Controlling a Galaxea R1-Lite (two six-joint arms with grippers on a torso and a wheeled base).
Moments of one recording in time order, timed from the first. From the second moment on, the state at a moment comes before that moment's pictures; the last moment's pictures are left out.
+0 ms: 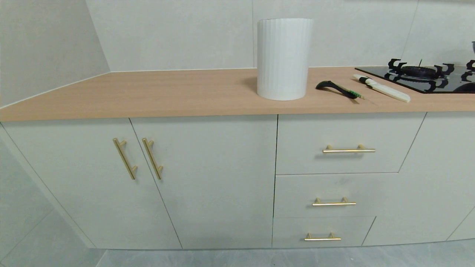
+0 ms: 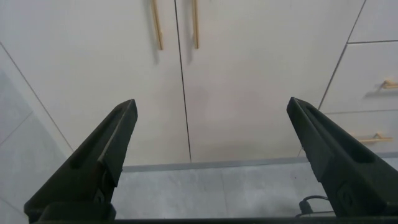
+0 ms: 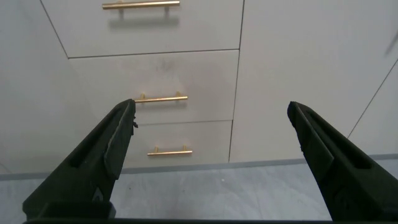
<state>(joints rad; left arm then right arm) 0.00 0.00 0.00 0.00 -0.04 0.02 0.00 0.00 0.00 0.01 -0.04 0.02</state>
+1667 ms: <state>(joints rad) 0.00 0.00 0.00 0.00 -0.04 0.02 0.19 1.12 -0.33 -0.16 0.10 -0.01</state>
